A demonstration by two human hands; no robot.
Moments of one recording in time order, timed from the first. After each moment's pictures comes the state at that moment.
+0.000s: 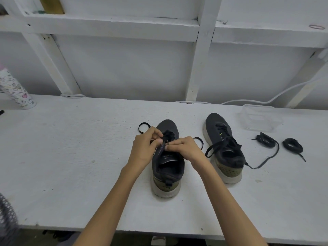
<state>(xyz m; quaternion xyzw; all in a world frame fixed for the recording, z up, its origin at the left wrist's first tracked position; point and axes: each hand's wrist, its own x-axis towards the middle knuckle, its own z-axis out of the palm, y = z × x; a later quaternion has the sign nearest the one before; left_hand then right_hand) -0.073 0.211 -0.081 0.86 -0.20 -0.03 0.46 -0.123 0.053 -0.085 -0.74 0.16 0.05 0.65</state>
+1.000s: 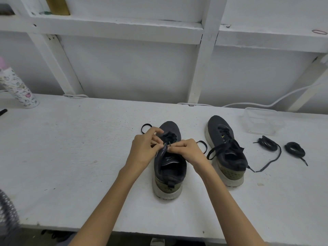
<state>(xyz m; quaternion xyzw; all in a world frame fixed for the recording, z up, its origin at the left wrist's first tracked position) -0.074 0.220 -0.078 0.86 -0.21 -0.02 0.46 -0.127 0.055 -0.083 -0.75 0.16 0.04 0.64</state>
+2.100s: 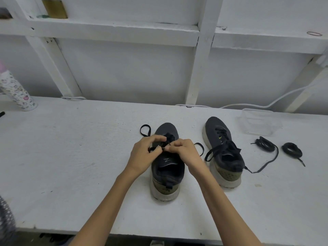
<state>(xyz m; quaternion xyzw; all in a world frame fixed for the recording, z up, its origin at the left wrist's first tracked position) -0.078 0.221 -0.092 0.82 -0.24 -0.07 0.51 -0.128 0.060 -0.078 -0.73 0.16 0.02 0.66</state>
